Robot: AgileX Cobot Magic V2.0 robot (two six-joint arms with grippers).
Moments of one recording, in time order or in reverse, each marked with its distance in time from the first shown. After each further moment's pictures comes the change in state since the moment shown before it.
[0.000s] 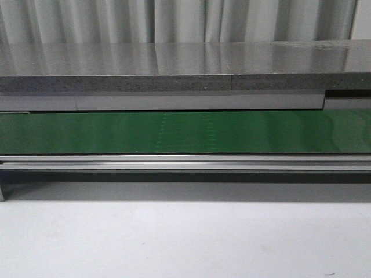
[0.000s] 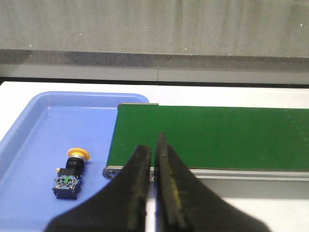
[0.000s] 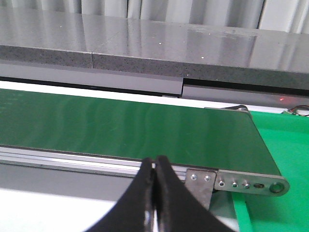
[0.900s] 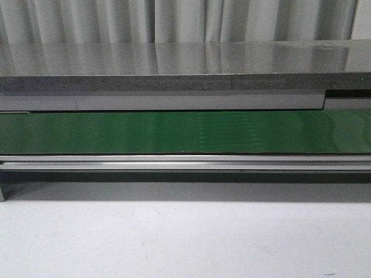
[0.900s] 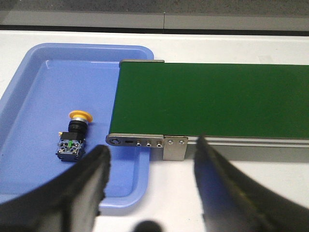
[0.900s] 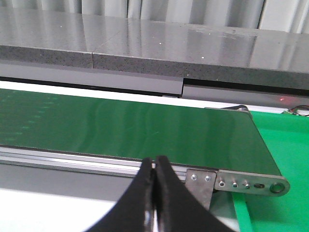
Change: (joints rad) left arm 0.000 0.242 -0.145 0.006 0.140 0.000; right arm 0.000 0.000 0.000 0.000 0.000 0.000
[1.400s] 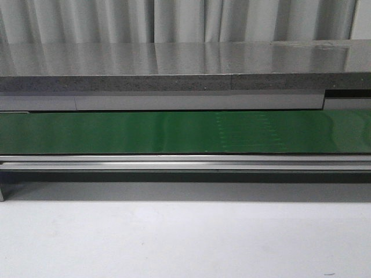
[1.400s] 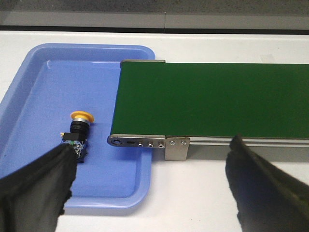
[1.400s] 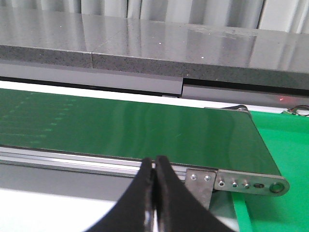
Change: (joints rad) left arm 0.003 0.023 -0.017 0.010 0.007 0.000; right arm 0.000 0.000 0.000 0.000 0.000 0.000
